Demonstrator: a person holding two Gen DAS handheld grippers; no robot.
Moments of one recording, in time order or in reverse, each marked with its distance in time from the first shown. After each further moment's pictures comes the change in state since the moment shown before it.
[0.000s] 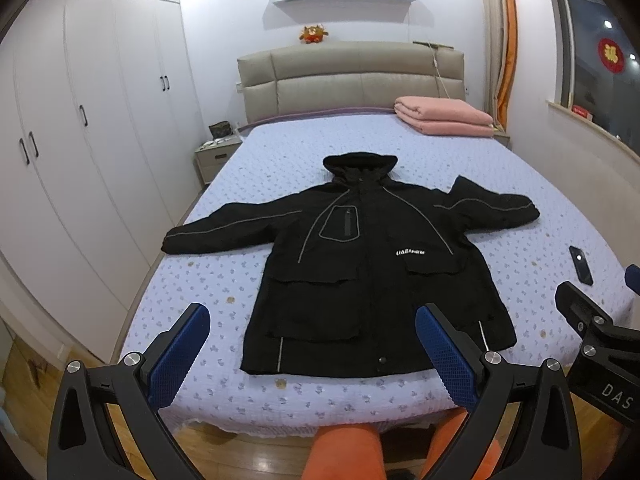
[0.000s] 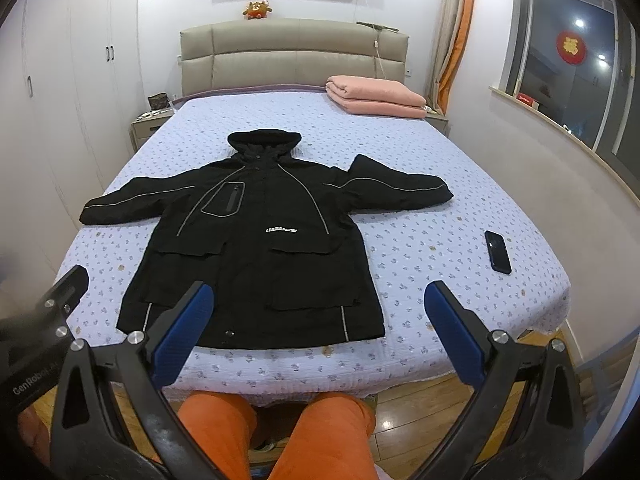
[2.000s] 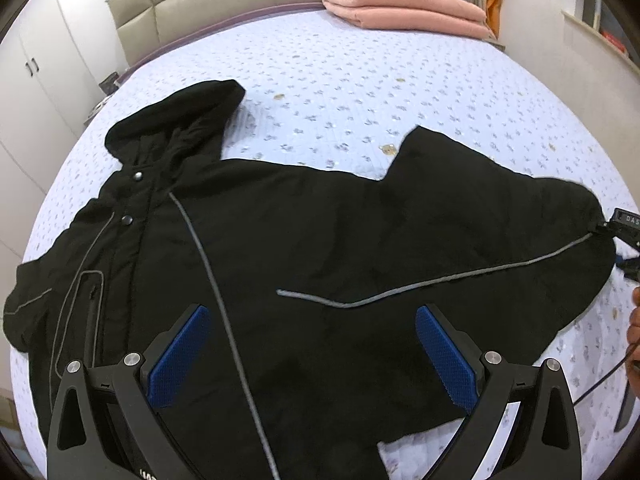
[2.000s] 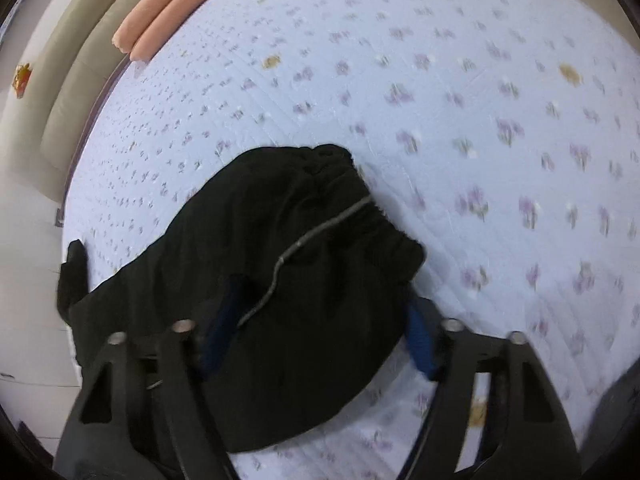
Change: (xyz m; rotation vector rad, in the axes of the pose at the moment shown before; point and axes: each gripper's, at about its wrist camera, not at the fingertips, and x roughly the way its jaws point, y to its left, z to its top) left arm 0.532 -0.390 0.192 0.112 0.353 -0.077; right arm 0.656 -0.457 0.143 0.662 0.471 0.168
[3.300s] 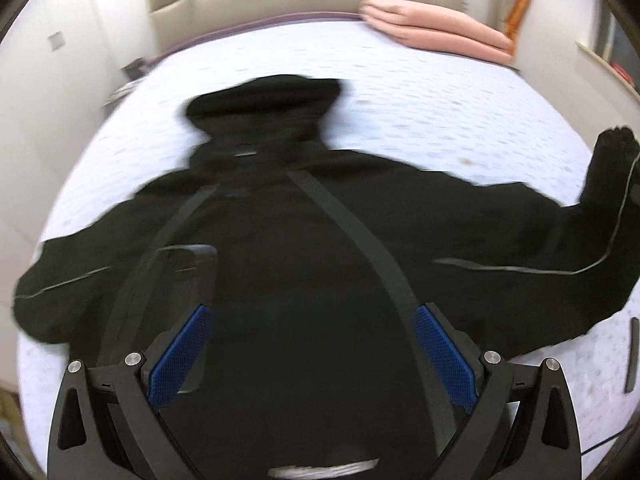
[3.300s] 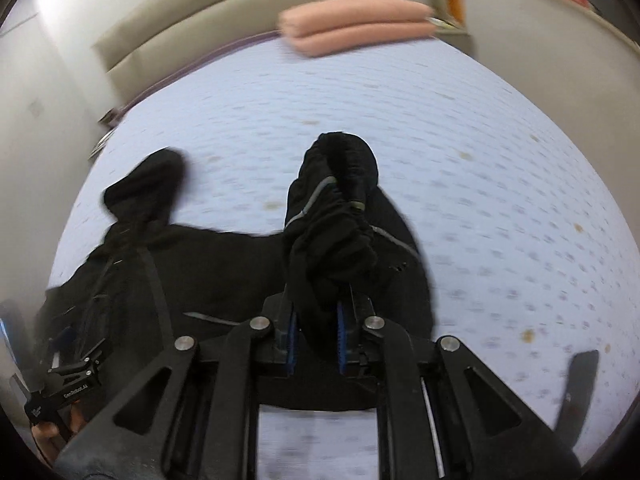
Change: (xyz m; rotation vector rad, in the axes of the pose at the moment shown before) left arm -0.047 0.184 -0.042 -0.077 -0.027 0.003; right arm -0.138 0.219 -0.139 -0.505 -0.189 0.003
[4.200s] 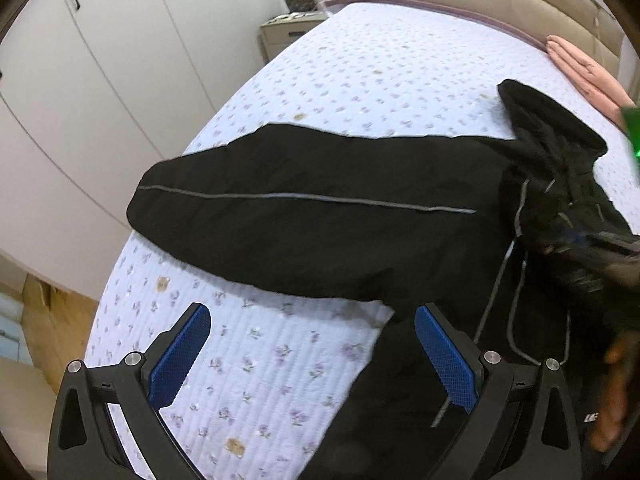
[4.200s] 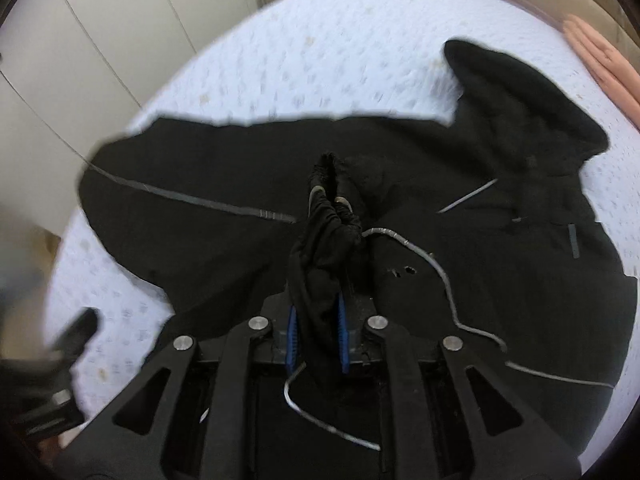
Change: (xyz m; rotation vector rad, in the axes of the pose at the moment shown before) left arm 0.008 0.348 -0.080 -0.339 0.109 0.253; right arm 0.172 0.495 -0.139 -0.572 0.303 0.220
